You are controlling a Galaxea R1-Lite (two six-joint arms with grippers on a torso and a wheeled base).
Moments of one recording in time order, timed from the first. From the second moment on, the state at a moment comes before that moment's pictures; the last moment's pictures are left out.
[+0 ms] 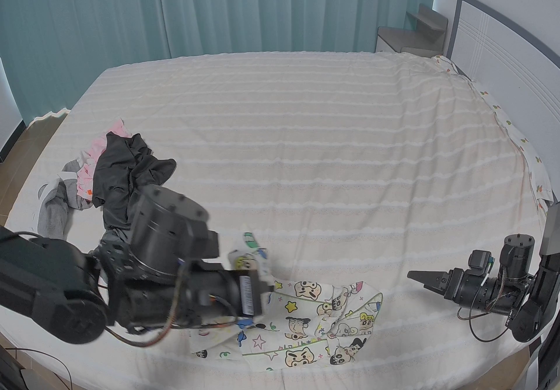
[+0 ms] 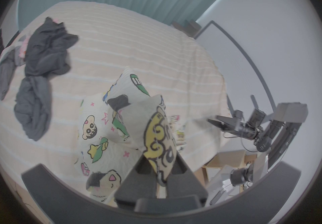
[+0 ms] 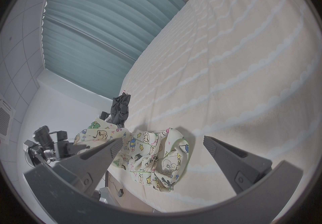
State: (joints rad) left arm -0.76 1.65 -0.74 -0.25 0.00 -0.62; right arm 0.13 2.03 -0.02 -1.55 0.52 0.64
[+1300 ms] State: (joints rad) left arm -0.99 1.85 -0.79 -0.51 0.21 -0.72; right arm 0.13 2.03 -0.02 -1.55 0.52 0.64
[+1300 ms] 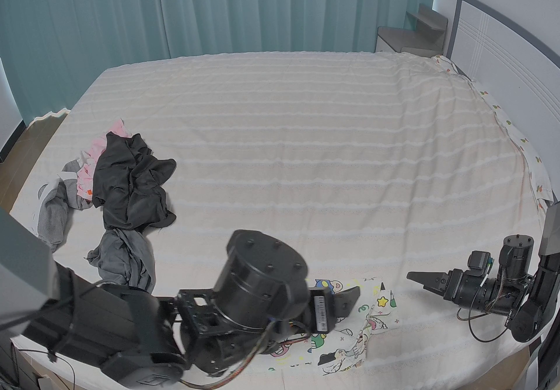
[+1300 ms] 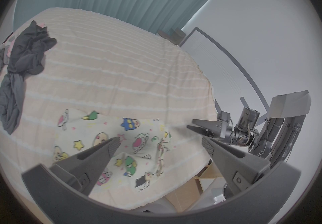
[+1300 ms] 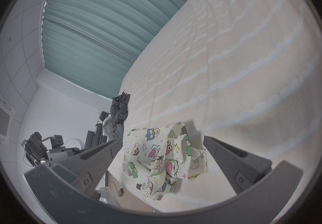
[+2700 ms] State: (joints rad) left arm -0.63 1.41 -0.25 -0.65 0.06 -0.93; right arm 0.62 2.10 -0.16 -1.55 0.21 0.84
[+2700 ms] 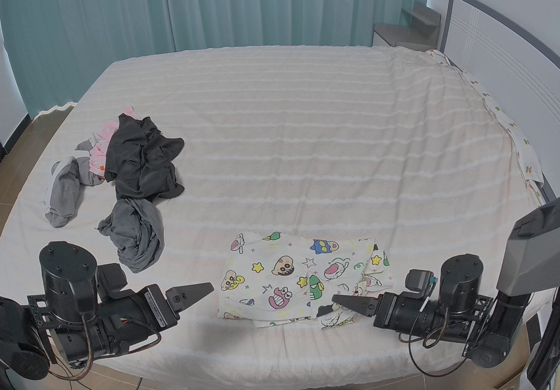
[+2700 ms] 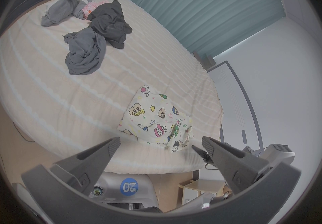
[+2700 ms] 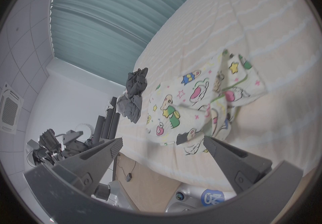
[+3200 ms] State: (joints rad) left arm -0.59 1.48 -0.24 -0.71 0.06 -0.93; right arm 0.72 2.21 -0.19 -1.55 0.18 0.84
